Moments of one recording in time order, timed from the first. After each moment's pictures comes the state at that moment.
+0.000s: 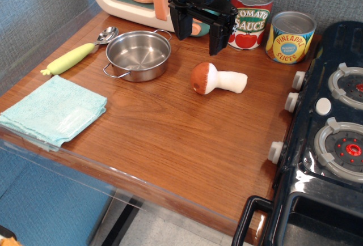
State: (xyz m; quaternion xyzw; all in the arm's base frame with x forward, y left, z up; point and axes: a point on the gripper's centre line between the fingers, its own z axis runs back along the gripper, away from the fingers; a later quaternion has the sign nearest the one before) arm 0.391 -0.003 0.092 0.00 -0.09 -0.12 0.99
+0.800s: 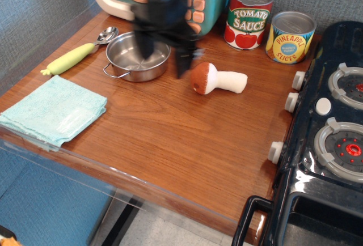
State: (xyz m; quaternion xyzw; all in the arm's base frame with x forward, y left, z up) arm 0.313 0.031 0.098 0.02 -0.14 -0.08 0.99
